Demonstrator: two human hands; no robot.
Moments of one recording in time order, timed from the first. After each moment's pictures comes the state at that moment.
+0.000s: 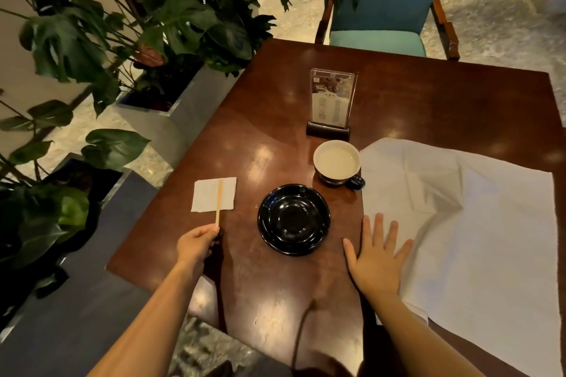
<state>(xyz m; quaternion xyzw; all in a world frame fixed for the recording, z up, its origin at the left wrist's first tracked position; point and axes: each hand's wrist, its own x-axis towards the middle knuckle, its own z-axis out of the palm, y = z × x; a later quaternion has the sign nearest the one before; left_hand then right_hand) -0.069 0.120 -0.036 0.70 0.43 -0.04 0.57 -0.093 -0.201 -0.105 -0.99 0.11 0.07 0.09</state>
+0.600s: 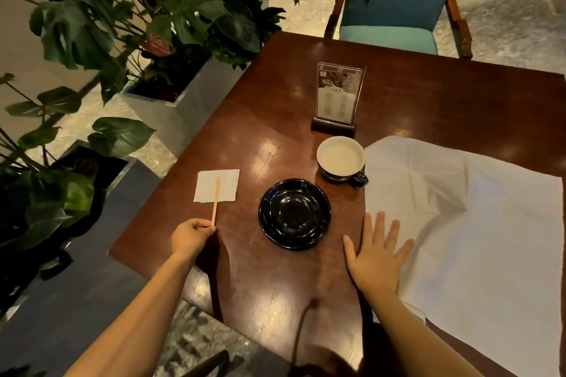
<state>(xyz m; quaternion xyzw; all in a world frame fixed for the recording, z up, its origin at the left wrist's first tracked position) -0.068 0.152 -0.059 0.82 0.39 -0.08 0.40 -0.093 -0.202 -0.104 -0.99 0.11 0.09 0.08</state>
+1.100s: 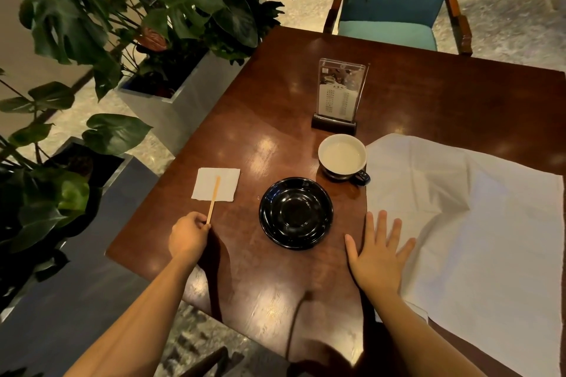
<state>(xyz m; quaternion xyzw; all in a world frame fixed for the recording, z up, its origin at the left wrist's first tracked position) -0.063 0.154 -0.062 0.91 0.32 -0.06 0.26 -0.093 -0.201 -0.104 -0.99 0.12 0.08 0.08</state>
